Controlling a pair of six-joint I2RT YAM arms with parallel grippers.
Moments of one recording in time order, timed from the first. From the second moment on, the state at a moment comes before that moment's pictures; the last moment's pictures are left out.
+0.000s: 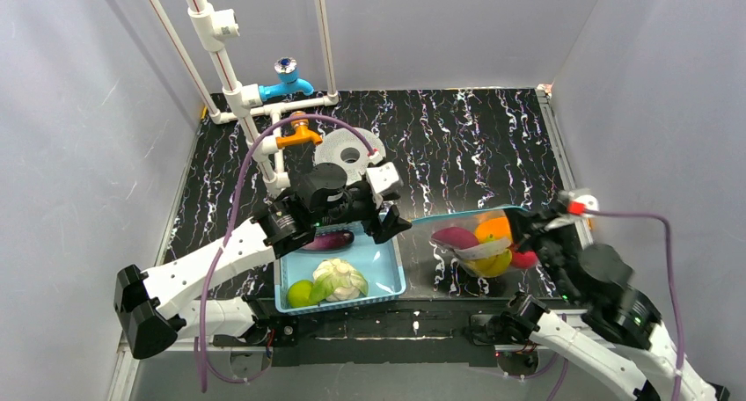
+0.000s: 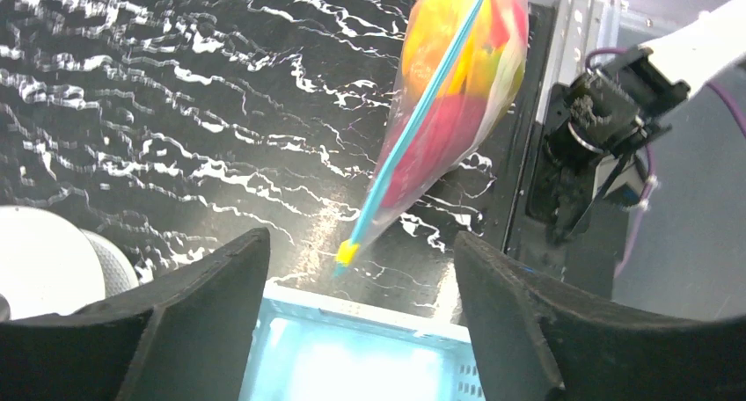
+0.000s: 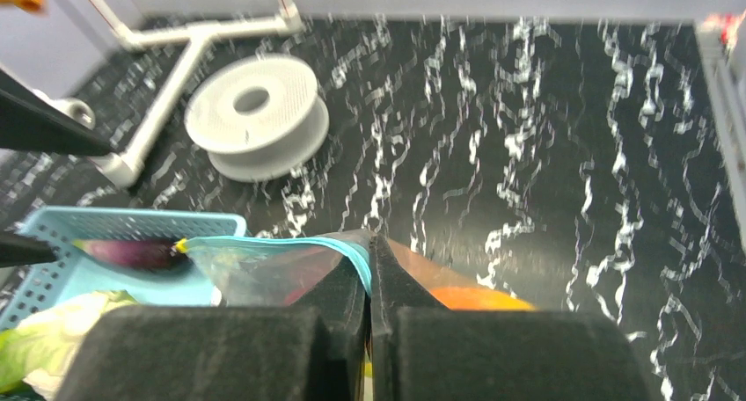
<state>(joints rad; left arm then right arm) -0.96 1.14 1.02 -0.18 0.30 0.06 0.92 0.20 0.78 -0.62 0.56 0.21</state>
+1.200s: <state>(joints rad) -0.96 0.33 0.82 -0.50 -0.06 -0.52 0.45 1.39 1.00 -0.24 0.46 0.20</state>
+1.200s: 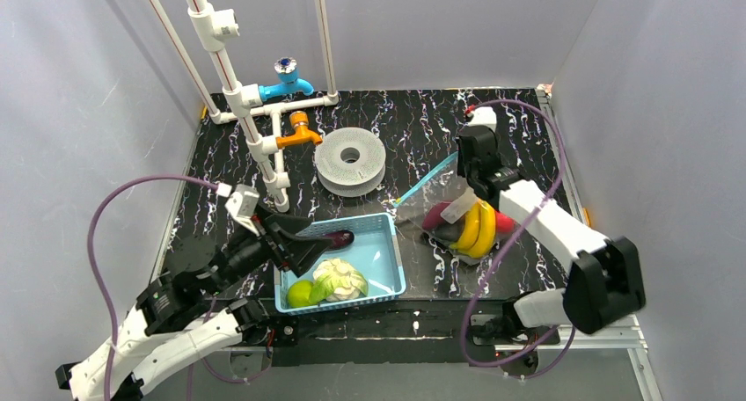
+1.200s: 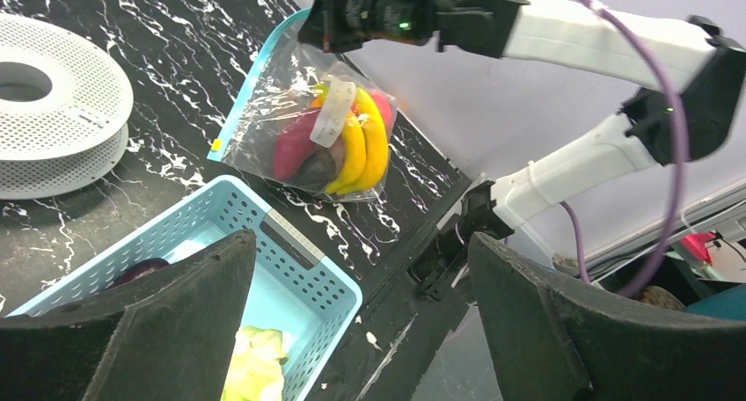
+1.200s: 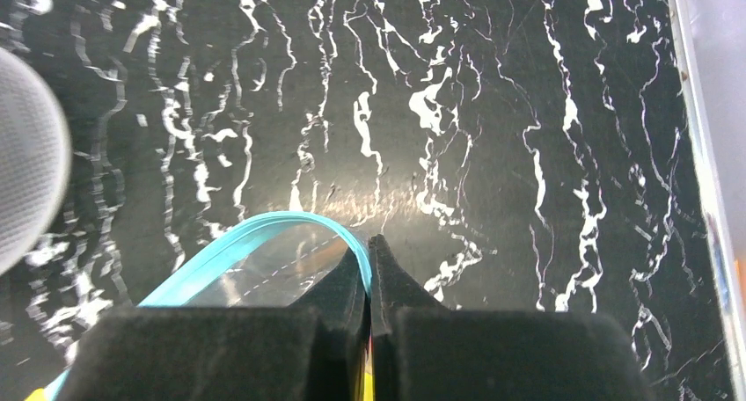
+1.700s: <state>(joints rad) -0.96 0.18 0.85 -0.63 -0.09 -0.52 0.44 1.83 1.31 -0.46 0.56 0.04</state>
